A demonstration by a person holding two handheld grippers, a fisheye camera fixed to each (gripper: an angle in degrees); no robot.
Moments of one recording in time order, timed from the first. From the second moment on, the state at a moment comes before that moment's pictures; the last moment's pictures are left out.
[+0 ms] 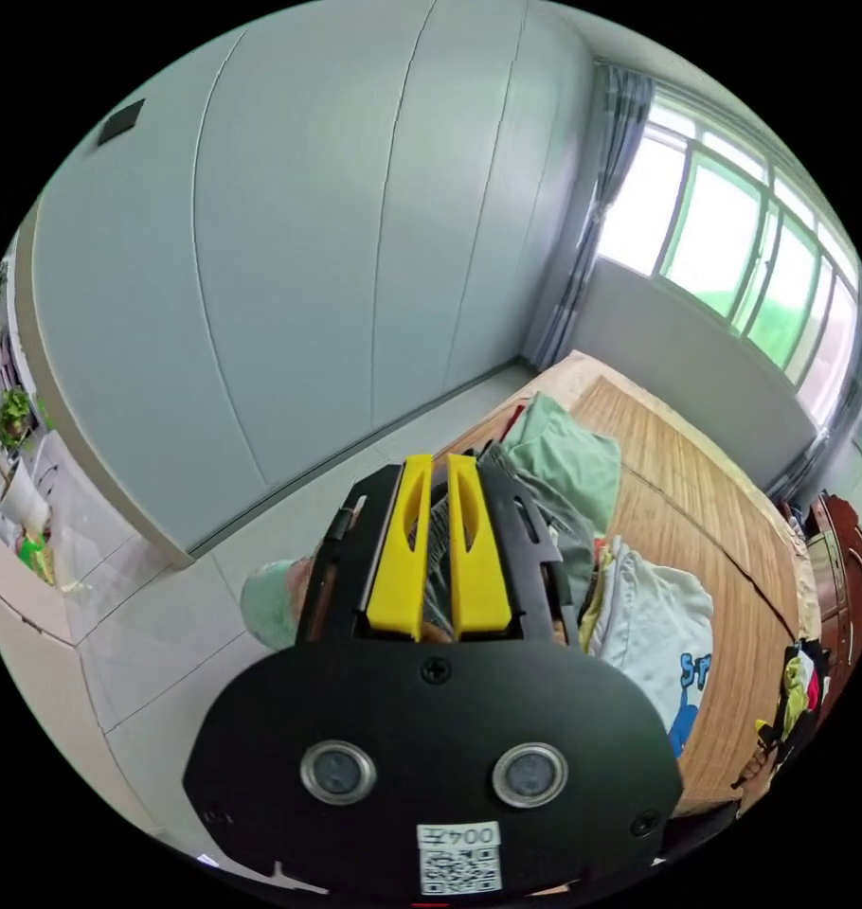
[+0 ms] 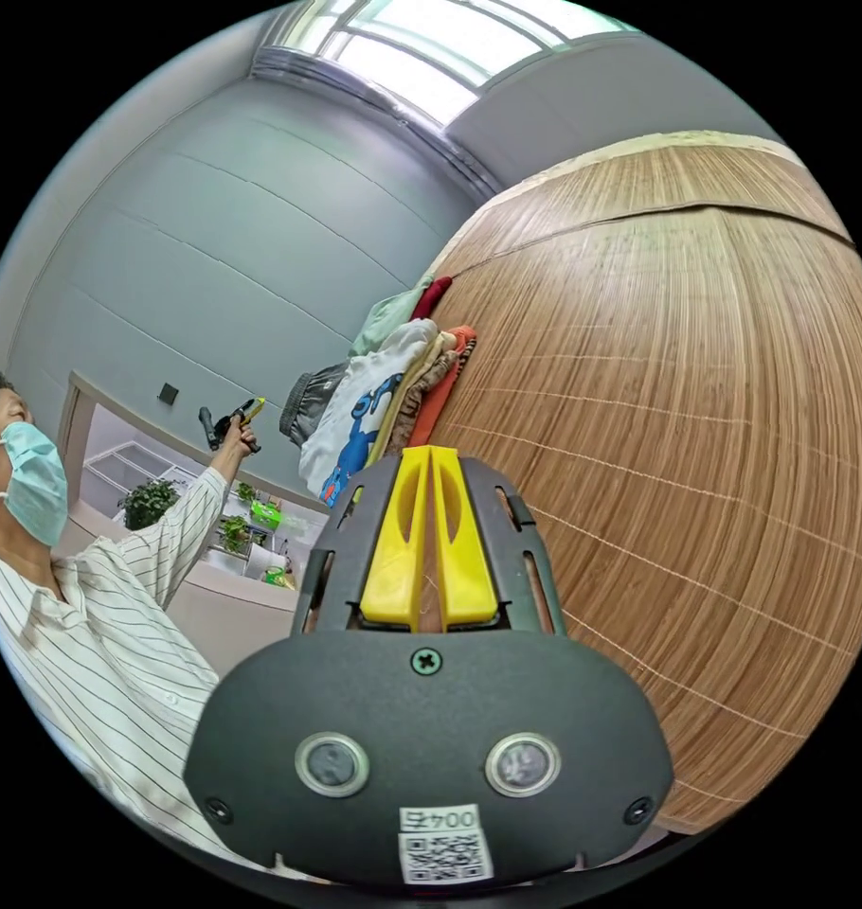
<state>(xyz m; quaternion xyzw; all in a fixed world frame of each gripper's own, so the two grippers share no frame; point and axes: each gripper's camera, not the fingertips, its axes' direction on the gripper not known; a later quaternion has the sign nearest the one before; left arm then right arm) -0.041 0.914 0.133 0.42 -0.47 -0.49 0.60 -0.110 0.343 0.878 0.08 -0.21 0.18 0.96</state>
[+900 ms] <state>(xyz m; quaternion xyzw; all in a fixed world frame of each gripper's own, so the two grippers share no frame) 0.064 0.611 0.413 0.40 -0.37 -0.18 0.82 -0.102 0.464 0.821 -0.19 0.34 0.13 0.91</state>
